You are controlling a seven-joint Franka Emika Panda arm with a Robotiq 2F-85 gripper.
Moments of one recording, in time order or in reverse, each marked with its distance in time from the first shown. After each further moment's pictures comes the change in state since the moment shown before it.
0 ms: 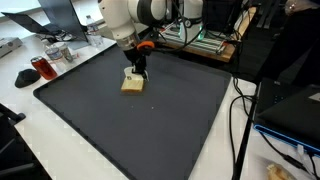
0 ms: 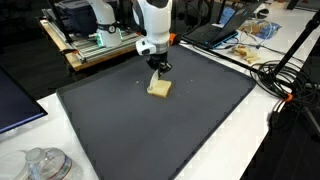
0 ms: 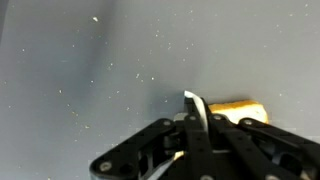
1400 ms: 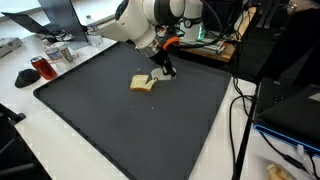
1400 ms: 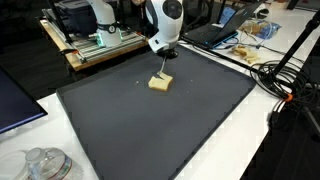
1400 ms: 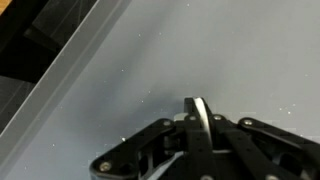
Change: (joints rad) arm 0.010 -0.009 0.133 -0.015 0.132 -0.257 -0.179
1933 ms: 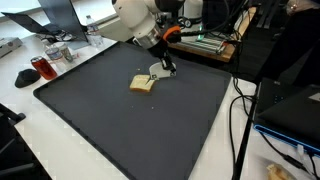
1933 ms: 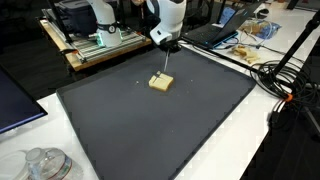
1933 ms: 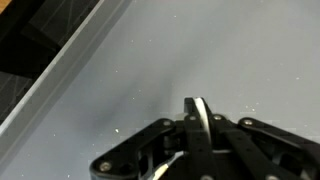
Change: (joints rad) arm 0.008 -0.086 0.000 -0.003 0.003 -0.021 -0.004
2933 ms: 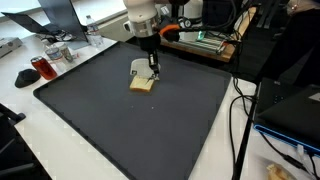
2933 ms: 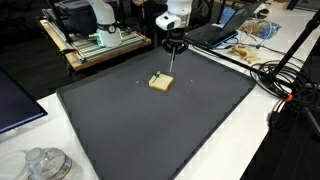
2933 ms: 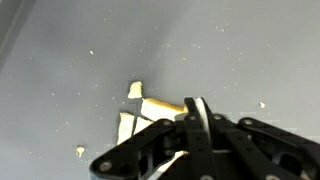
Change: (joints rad) arm 0.087 -0.052 -0.061 0.009 -0.313 0.221 0.246
